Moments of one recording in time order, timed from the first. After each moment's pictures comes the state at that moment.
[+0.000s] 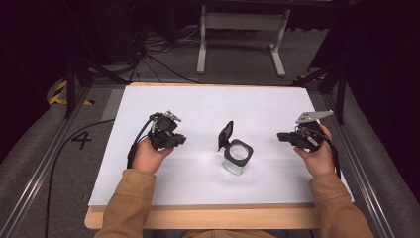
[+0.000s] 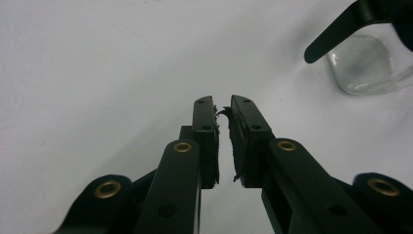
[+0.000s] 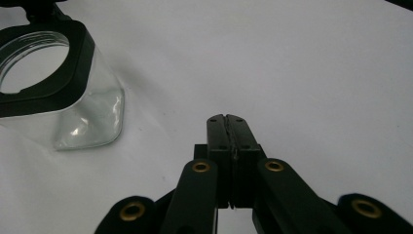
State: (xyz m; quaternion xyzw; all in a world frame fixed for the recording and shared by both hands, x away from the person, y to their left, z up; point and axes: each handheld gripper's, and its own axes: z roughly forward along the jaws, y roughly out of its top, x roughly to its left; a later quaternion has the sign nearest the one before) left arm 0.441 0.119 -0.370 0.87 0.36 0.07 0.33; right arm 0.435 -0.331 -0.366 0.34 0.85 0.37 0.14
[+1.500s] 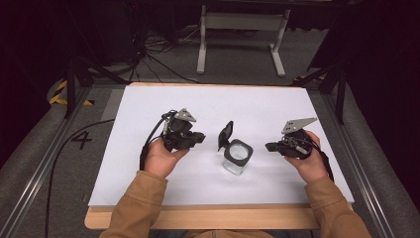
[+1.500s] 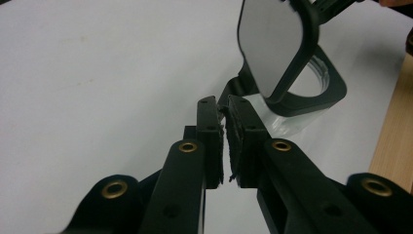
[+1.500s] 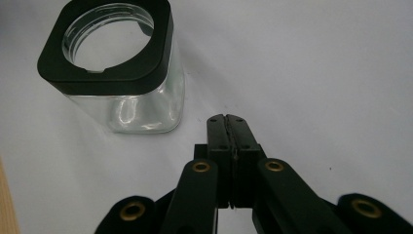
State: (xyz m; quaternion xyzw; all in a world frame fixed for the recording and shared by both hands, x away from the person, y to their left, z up) left arm 0.415 0.078 -0.337 0.86 0.29 0.06 0.41; right arm 0.415 -0.295 -0.371 0.28 0.89 0.35 0.11
